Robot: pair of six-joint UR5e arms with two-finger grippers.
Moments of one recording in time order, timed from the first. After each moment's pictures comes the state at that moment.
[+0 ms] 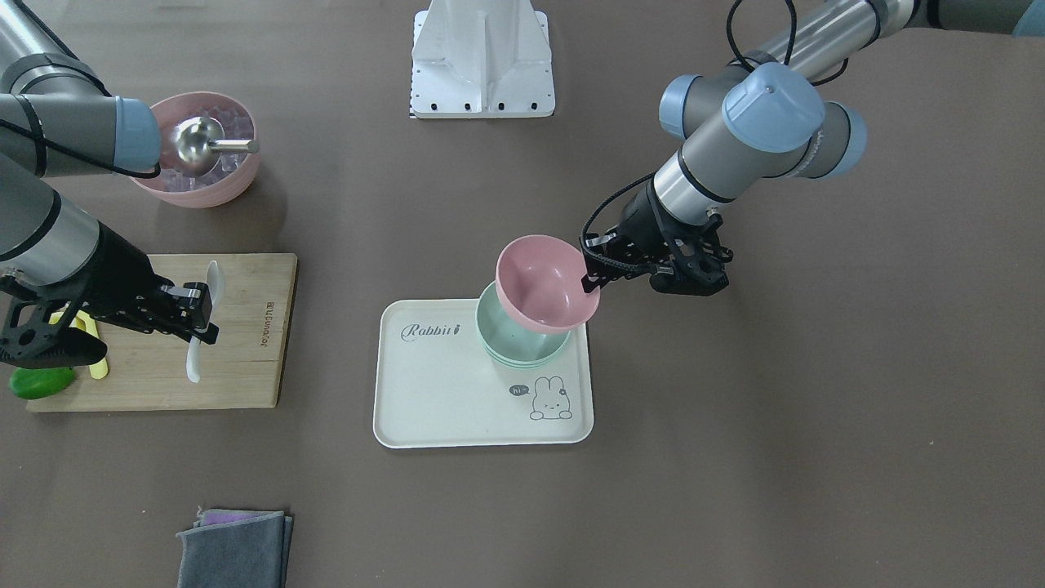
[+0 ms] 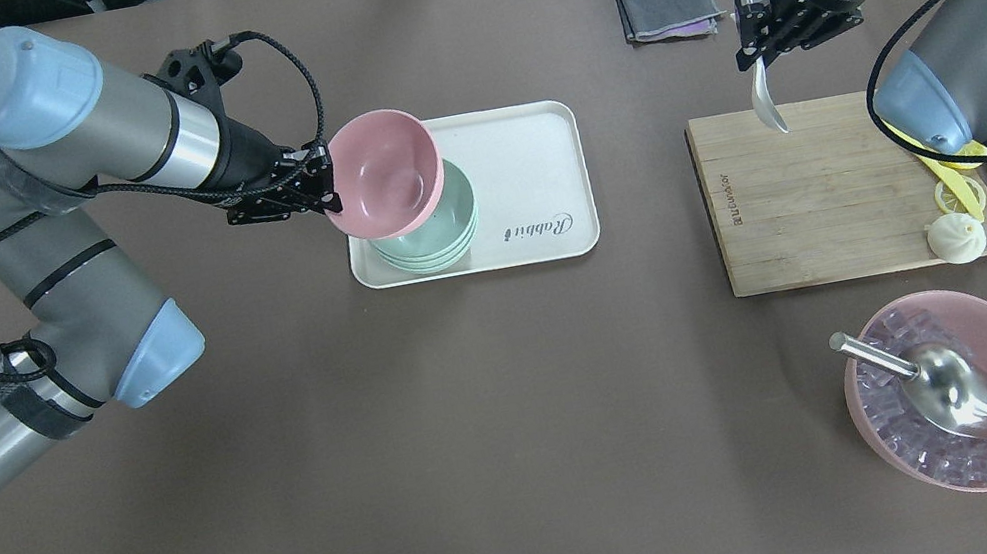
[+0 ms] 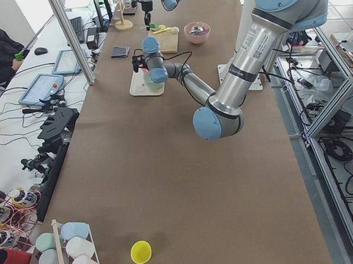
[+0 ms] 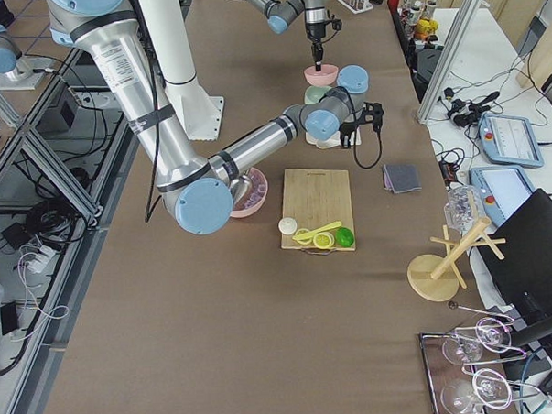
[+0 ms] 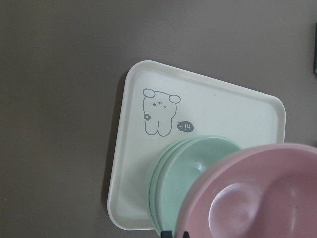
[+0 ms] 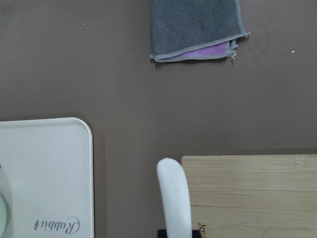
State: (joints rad) left arm -0.78 -2.16 -1.57 -2.12 -2.17 -1.38; right arm 1.04 -1.12 1.63 -1.30 2.32 0.95
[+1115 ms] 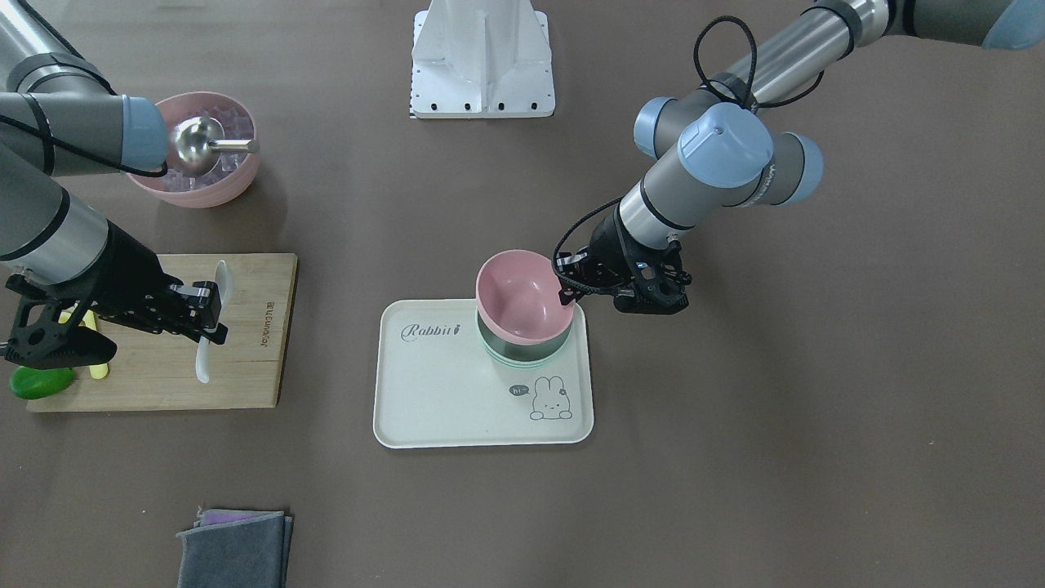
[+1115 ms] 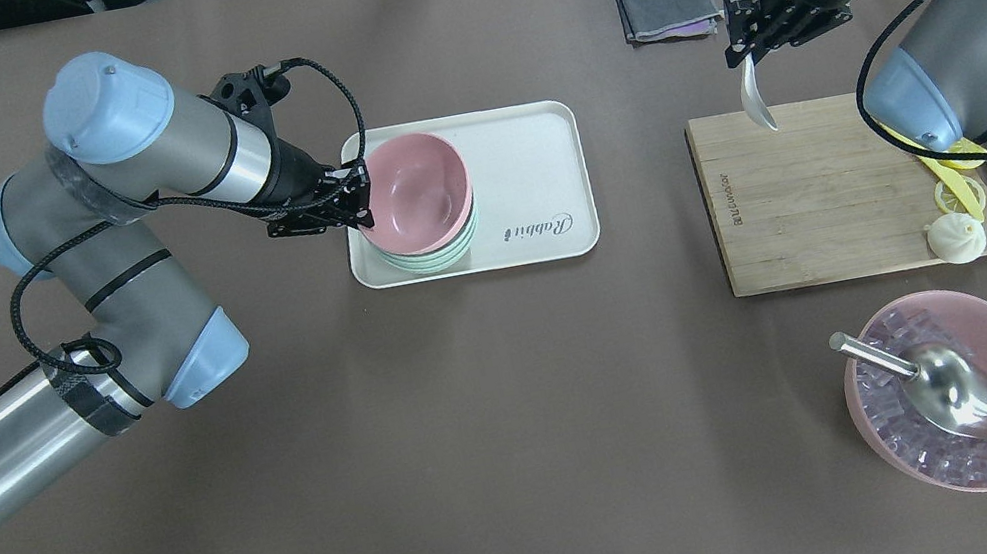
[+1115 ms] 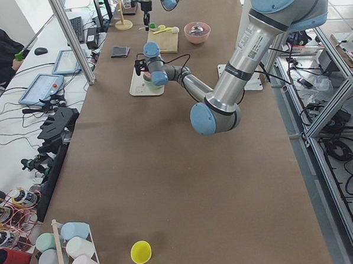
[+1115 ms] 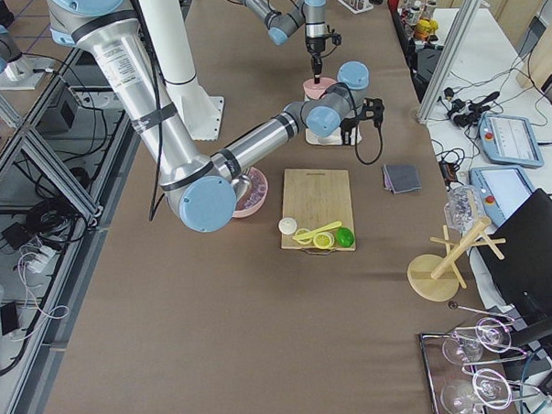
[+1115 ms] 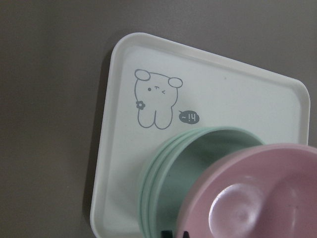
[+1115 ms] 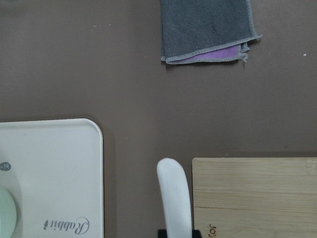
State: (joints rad) left arm -0.74 -2.21 -1.47 -2.17 -2.16 -1.38; right arm 1.04 -1.11 1.63 -1.30 2.32 0.95
